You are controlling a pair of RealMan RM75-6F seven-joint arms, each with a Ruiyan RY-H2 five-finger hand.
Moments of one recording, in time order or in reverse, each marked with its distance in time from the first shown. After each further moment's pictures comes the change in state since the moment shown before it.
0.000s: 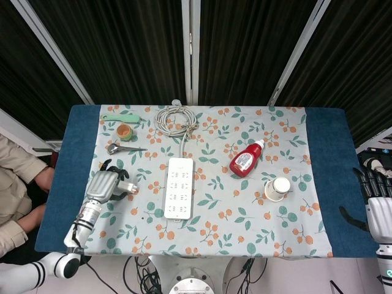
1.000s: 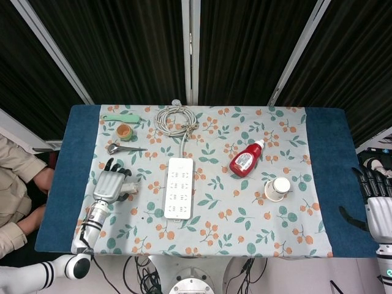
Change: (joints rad) left arm -0.022 -0.030 -0.028 -0.105 -0.155 0.031 0.419; right arm 0.005 0.005 -0.002 0.001 -0.004 -0.001 0.002
